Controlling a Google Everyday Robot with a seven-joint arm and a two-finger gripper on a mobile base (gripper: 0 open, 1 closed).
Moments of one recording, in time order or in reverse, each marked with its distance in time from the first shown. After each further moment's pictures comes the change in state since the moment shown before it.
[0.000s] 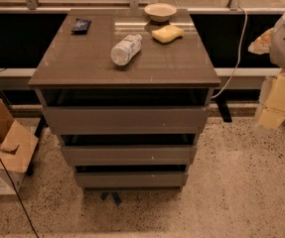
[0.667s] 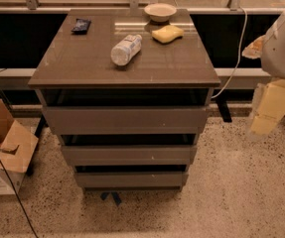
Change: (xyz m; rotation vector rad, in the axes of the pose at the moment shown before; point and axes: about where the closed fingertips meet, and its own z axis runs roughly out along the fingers) arm -0.006 0.004 0.012 0.015 0.005 -0.027
